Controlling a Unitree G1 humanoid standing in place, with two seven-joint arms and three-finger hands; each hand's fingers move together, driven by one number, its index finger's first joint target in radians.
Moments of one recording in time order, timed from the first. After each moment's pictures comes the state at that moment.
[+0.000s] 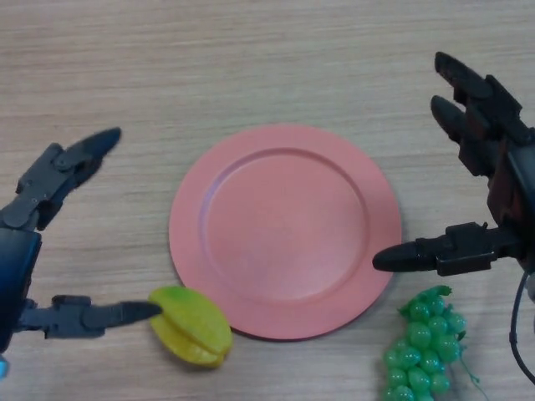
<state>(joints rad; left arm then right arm) 0.18 0.20 0.27 -0.52 0.18 -0.10 -0.31 -0.08 -0.22 0.01 -0.48 -0.04 0.29 0.12</state>
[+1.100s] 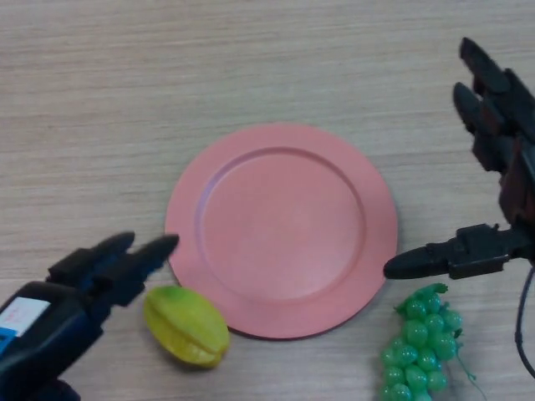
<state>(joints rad) 0.22 0.26 0.37 -0.30 0.64 -0.62 -0.61 -0.06 -0.22 -0.02 -0.53 -0.03 0.29 0.12</state>
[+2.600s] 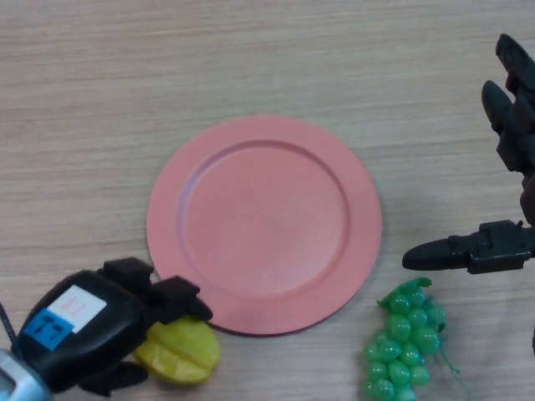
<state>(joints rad) 0.09 0.35 0.23 -0.11 0.86 -0.79 -0.32 -0.05 -0.22 -0.06 -0.52 0.04 0.28 0.08</state>
